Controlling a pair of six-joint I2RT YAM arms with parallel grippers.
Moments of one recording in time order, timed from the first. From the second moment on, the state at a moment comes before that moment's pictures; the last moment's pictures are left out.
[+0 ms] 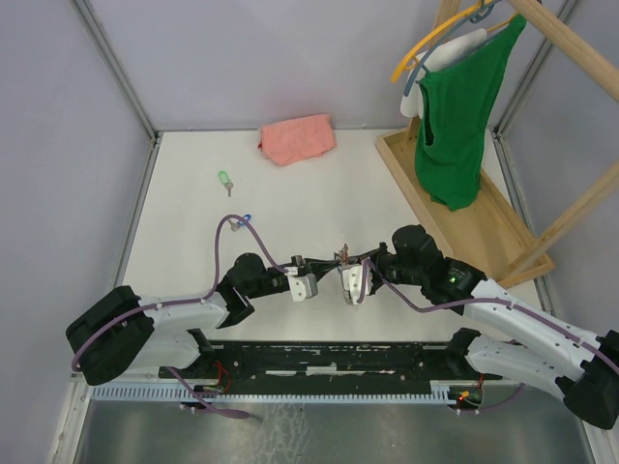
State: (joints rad) left arm -0.90 1.22 0.33 0.96 0.45 0.55; right arm 0.83 0.94 0.69 -0.26 -0.36 -1.05
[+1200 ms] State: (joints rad) left arm -0.90 1.25 0.34 0.96 0.45 0.51; right arm 0.82 0.93 0.66 -0.24 -0.38 -1.00
